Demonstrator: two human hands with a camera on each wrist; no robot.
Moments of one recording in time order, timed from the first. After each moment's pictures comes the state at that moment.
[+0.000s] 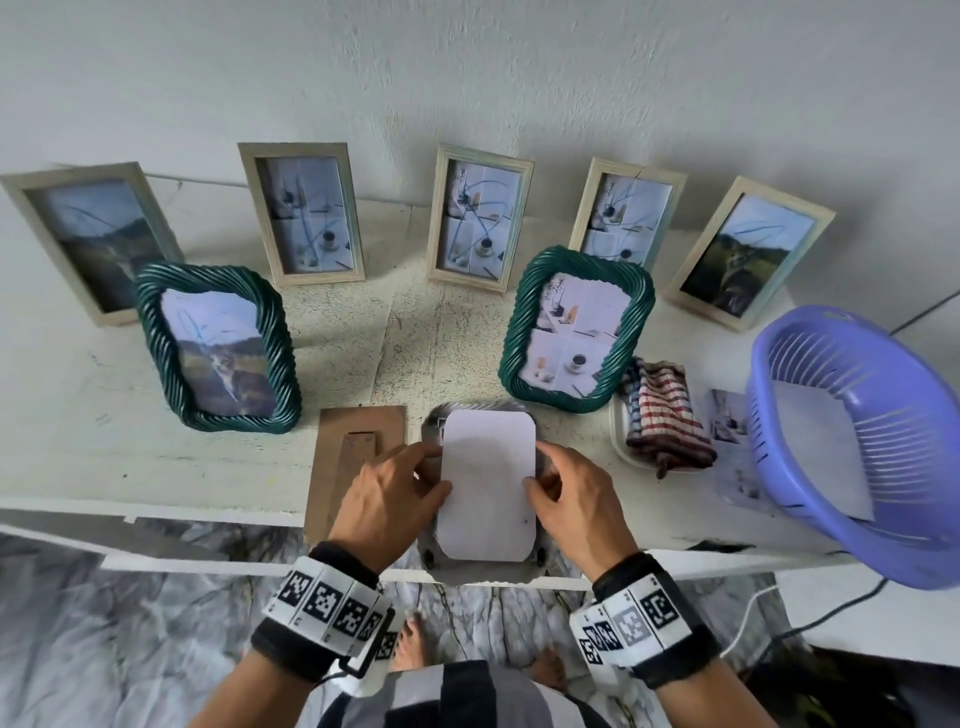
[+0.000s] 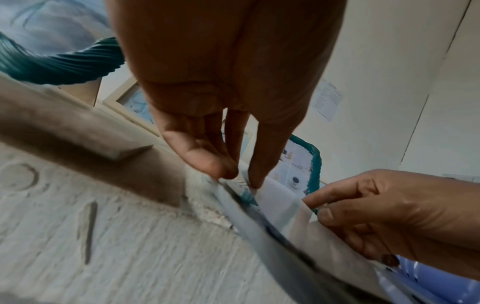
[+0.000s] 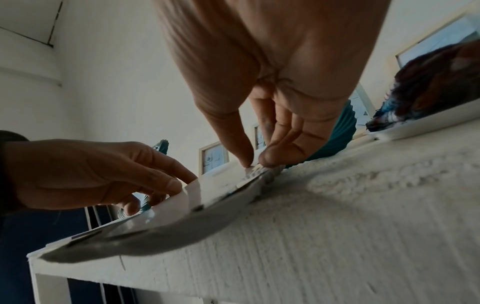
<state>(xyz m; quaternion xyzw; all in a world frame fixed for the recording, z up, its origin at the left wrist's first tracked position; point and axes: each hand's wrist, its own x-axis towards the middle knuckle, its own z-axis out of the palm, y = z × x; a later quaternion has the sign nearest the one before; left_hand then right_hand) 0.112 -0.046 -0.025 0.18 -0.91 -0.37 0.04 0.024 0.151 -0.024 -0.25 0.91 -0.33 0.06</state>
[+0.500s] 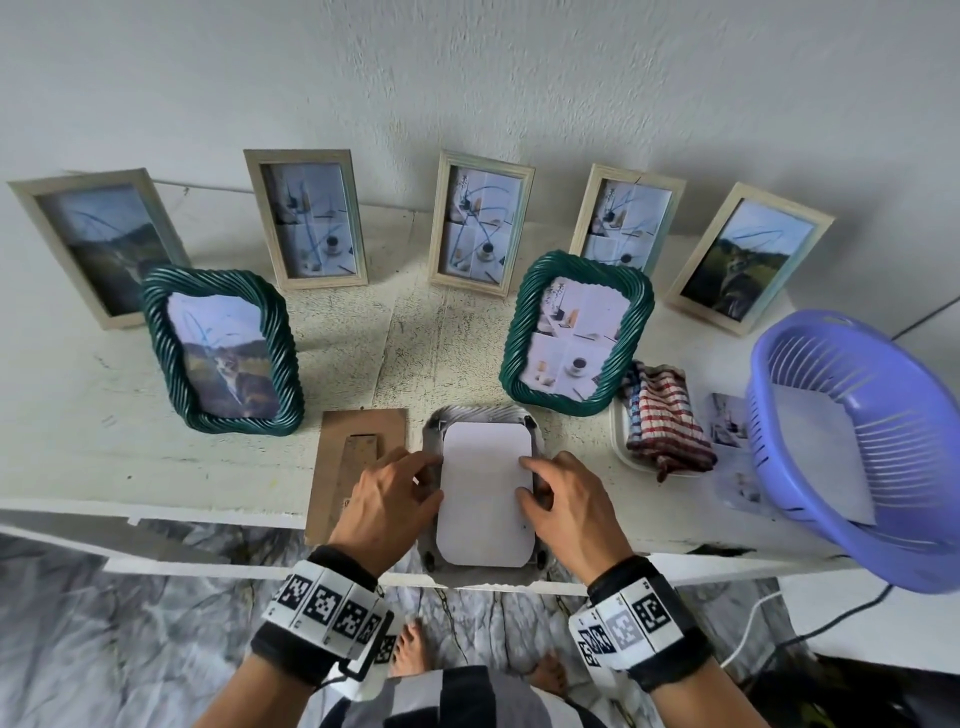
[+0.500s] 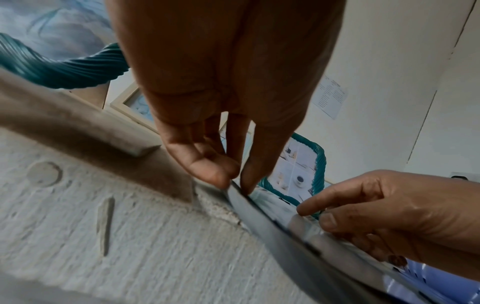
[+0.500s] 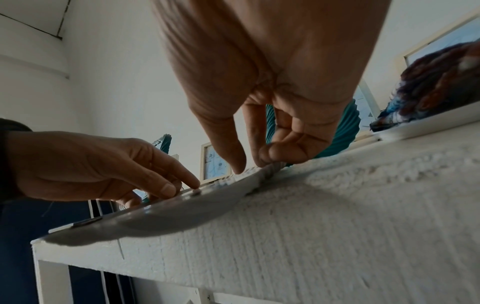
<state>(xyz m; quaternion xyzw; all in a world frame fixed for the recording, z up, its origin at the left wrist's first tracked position) 0.115 -0.051 -0.034 0.15 -0.92 -0.37 0.05 0.025 0.149 -0.026 -0.26 0.92 -0.27 0.11</state>
